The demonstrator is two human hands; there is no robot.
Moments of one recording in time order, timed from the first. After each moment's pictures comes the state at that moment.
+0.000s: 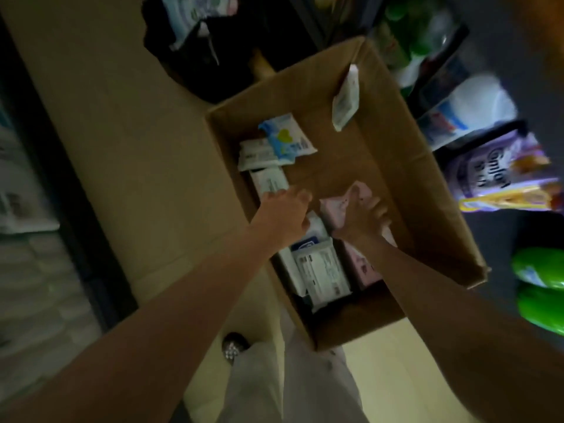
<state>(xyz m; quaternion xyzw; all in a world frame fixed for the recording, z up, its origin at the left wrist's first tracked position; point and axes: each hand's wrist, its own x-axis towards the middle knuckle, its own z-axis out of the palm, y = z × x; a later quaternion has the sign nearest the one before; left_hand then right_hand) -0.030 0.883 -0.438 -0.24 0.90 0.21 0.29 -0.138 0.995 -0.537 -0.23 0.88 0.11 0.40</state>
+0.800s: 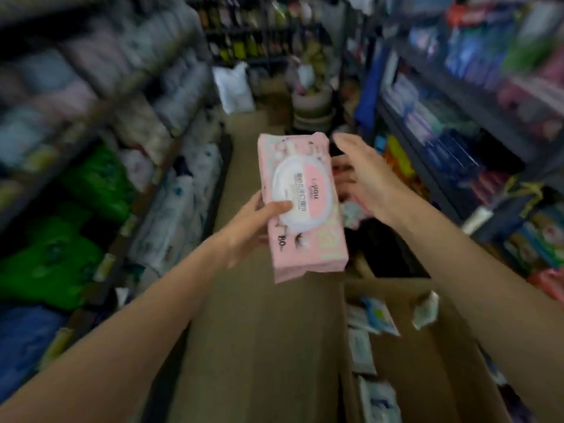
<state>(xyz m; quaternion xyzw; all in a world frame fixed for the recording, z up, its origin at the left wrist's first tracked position) 0.193 0.759 -0.100 -0.43 0.55 0.67 -0.26 0.006 0.783 -0.041 -0.44 0.57 -0.53 0.46</state>
